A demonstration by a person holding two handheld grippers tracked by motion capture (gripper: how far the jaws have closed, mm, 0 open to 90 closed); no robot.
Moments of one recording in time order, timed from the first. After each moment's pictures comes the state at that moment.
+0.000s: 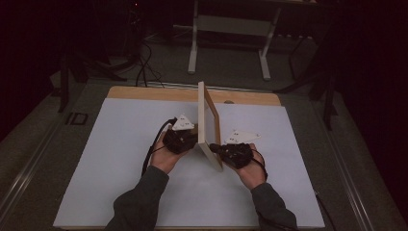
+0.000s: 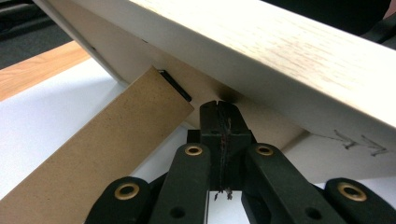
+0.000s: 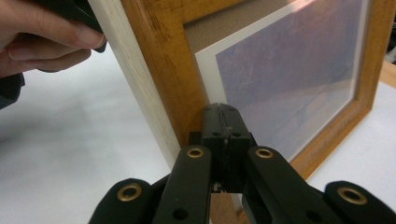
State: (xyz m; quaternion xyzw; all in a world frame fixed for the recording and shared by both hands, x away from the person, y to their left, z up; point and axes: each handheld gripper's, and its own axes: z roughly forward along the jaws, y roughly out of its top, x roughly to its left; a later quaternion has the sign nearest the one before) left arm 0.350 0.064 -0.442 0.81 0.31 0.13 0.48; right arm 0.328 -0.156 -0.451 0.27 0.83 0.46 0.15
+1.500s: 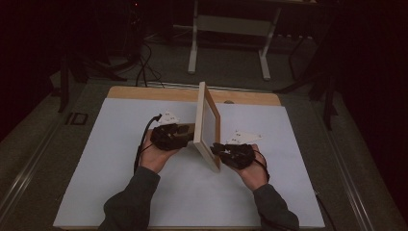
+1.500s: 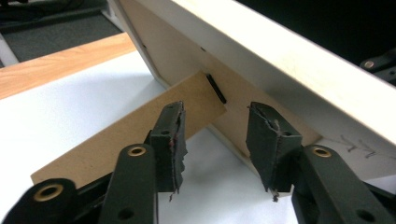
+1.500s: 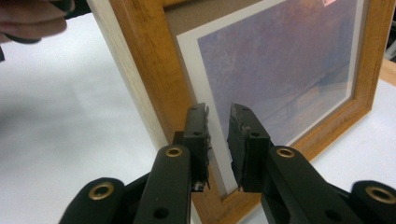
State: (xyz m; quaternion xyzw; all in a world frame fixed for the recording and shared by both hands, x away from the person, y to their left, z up) left arm 0.346 0.096 -0.430 0.78 0.37 0.14 0.49; right arm 0.326 -0.162 -0.452 0.27 0.83 0.46 0.15
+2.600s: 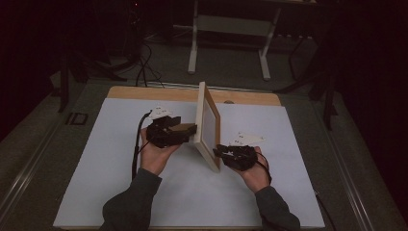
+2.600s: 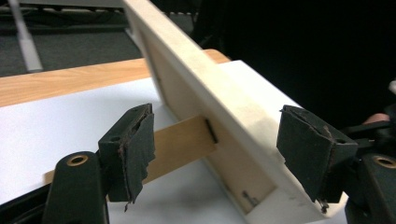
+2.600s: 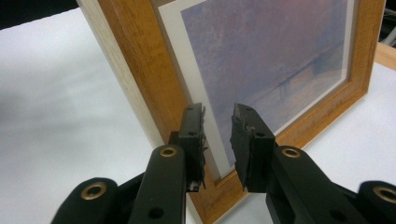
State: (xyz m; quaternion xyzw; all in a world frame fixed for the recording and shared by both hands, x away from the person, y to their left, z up) left arm 0.332 0.096 -0.400 0.71 0.43 0.14 0.53; right arm 0.327 -0.171 -0.461 0.29 0.83 0.45 0.14
